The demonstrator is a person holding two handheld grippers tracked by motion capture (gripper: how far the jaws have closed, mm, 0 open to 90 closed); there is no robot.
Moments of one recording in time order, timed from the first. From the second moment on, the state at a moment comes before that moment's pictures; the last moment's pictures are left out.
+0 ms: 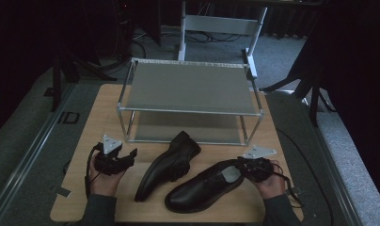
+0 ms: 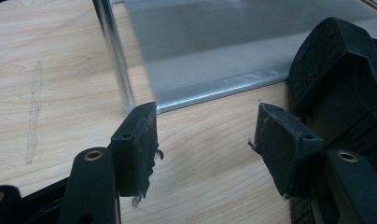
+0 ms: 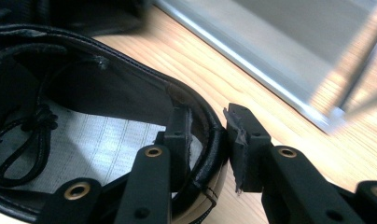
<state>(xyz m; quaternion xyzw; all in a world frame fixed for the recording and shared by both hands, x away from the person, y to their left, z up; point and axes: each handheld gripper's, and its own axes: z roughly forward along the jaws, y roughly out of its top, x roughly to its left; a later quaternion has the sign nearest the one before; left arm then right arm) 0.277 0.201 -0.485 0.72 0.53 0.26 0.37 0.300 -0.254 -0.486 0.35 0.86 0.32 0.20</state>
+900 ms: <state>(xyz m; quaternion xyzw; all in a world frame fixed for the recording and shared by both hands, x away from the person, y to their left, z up) 0.280 0.191 -0.488 0.73 0.52 0.25 0.37 0.287 -0.328 -0.485 0.48 0.79 0.31 0.22</state>
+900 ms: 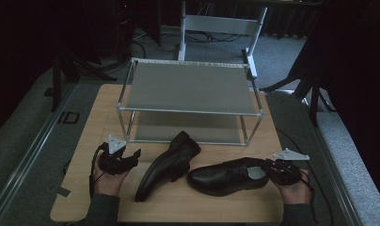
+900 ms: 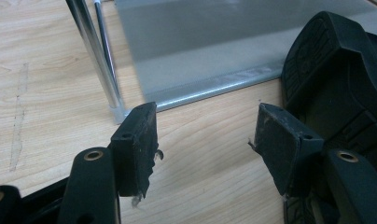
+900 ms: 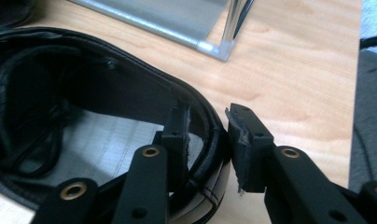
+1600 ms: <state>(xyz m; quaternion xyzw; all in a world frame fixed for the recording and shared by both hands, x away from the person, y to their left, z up) 0.260 0.191 -0.479 0.72 0.51 0.25 0.39 0.241 -0.326 -0.477 0.47 0.81 0.26 0.23</state>
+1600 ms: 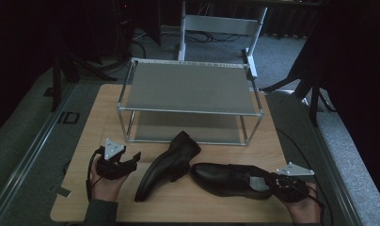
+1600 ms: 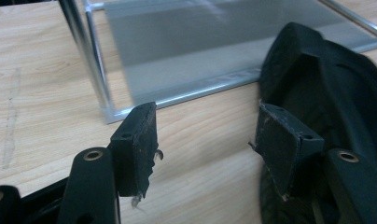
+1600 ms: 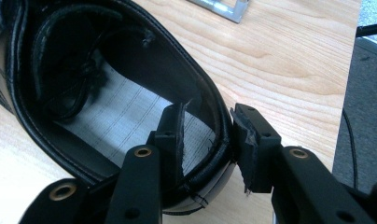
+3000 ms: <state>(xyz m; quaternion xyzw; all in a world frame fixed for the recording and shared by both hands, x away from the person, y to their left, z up) 0.225 0.172 -0.491 0.78 0.45 0.17 0.40 0.243 -0.325 -0.478 0.44 0.83 0.30 0.17</state>
